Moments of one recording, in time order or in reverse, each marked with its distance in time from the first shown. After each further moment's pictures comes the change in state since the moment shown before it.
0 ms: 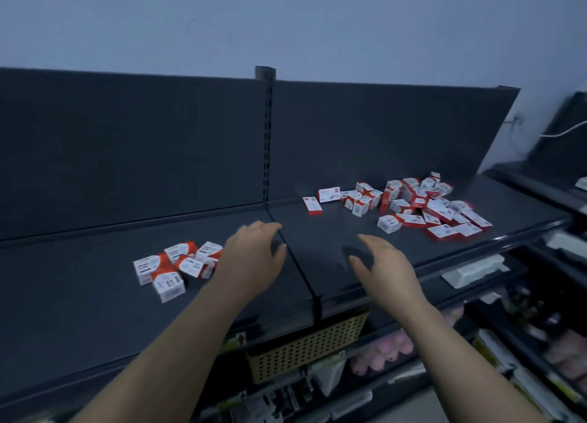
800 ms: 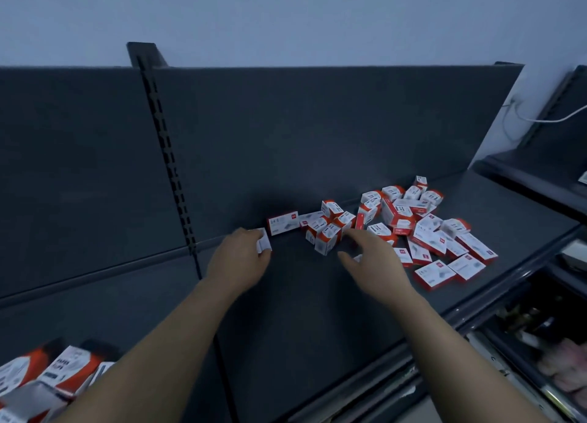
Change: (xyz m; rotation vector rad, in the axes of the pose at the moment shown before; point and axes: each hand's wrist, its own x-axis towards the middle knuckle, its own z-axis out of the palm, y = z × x) left_hand 0.202 0.015 0.134 -0.013 -0.188 -0.116; right_hand 0.185 0.111 0.004 0.038 -0.075 0.090
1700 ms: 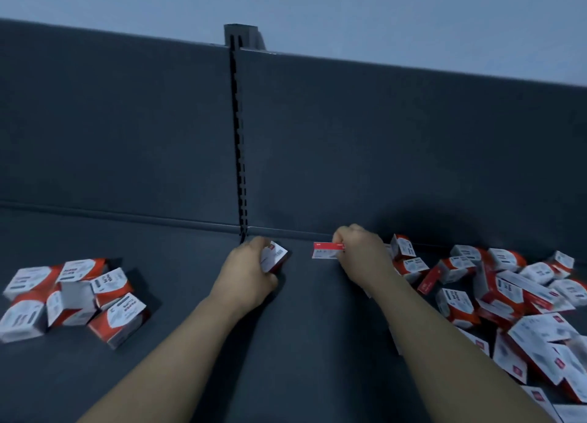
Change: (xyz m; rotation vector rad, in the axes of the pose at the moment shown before) left_hand -0.024 -0.008 0.023 -0.227 0.244 -0.484; right_hand 0.132 -0.023 0.072 -0.175 -0.210 -0.534
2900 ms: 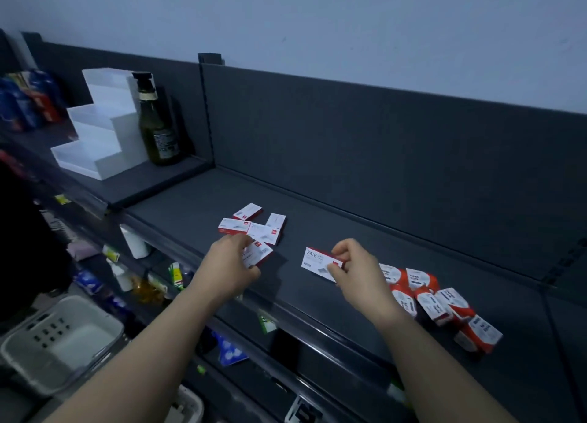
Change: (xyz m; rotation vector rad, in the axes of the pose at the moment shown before) left_hand -0.186 -0.322 -0.385 0.275 0.382 -0.327; right_hand -0.072 -0.500 0.105 0.625 -0.163 -0.293
